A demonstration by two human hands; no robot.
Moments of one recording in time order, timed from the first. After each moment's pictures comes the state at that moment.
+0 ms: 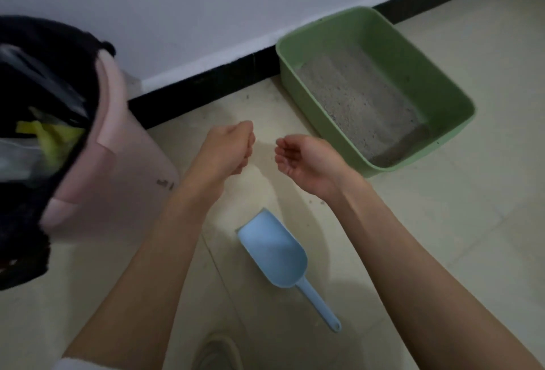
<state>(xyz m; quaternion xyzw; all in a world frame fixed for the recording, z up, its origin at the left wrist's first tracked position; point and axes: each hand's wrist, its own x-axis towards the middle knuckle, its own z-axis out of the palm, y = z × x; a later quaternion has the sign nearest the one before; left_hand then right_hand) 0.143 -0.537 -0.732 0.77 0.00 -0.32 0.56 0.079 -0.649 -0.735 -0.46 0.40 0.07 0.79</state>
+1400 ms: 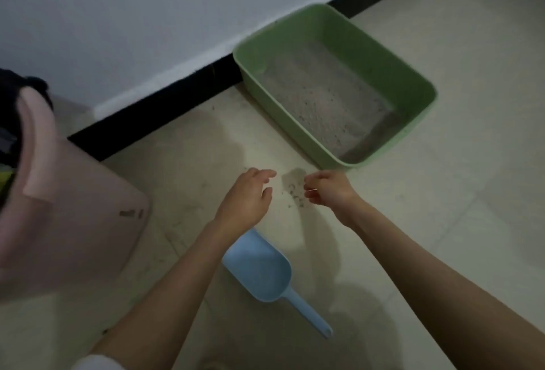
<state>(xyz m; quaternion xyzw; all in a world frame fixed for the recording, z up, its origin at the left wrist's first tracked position) 0.113 -0.573 -0.825 0.86 -0.35 -0.24 0.27 0.020 -0.713 -0.802 -0.61 0.49 0.05 0.62</state>
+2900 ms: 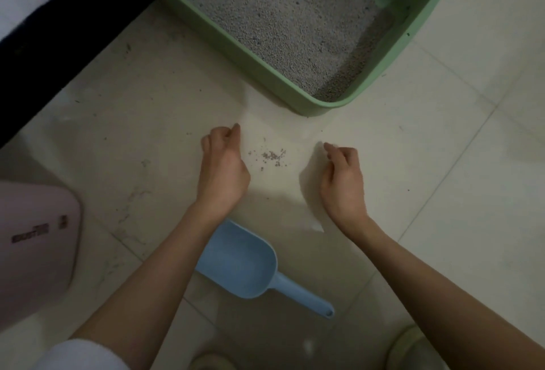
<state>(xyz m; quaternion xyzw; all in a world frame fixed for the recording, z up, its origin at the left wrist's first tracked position) 0.106 -0.609 -0.905 0.88 -0.36 -0.21 0.21 -0.051 -0.713 -0.907 -0.80 0.48 -0.07 0.35</state>
